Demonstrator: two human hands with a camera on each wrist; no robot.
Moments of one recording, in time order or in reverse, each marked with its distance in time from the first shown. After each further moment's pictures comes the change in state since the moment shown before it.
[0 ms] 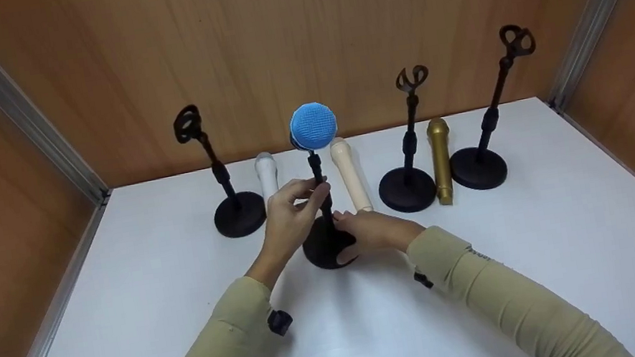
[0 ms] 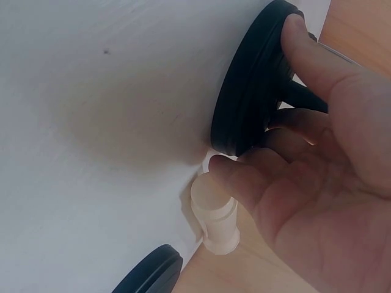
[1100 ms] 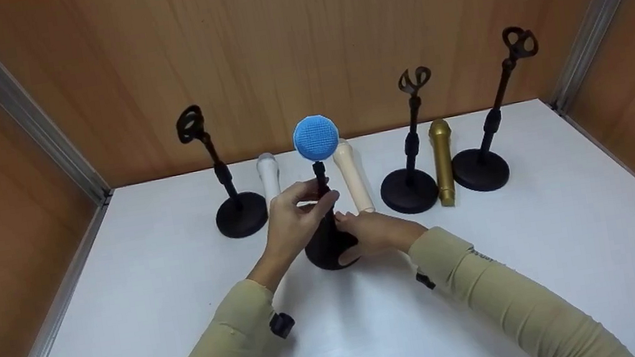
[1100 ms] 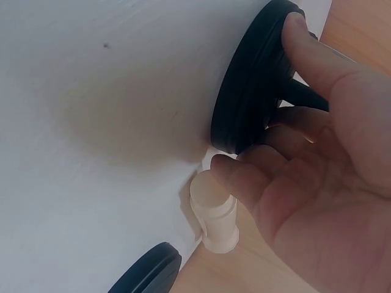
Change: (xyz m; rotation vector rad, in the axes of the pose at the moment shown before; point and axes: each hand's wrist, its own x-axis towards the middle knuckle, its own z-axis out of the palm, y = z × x) left_hand 0.000 -0.006 0.004 0.030 0.000 0.012; right_hand 0.000 -0.001 -0.001 -0.020 0.000 0.012
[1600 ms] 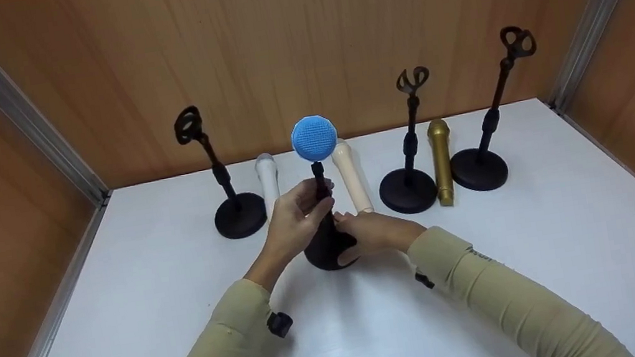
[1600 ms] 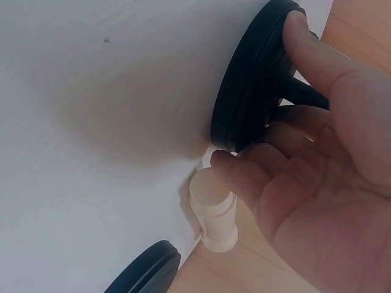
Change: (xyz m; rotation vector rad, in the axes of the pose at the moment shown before) left_hand 0.004 -0.028 -0.002 -0.088 -0.153 -0.041; right_hand 0.000 -0.001 0.000 0.034 -0.009 0.017
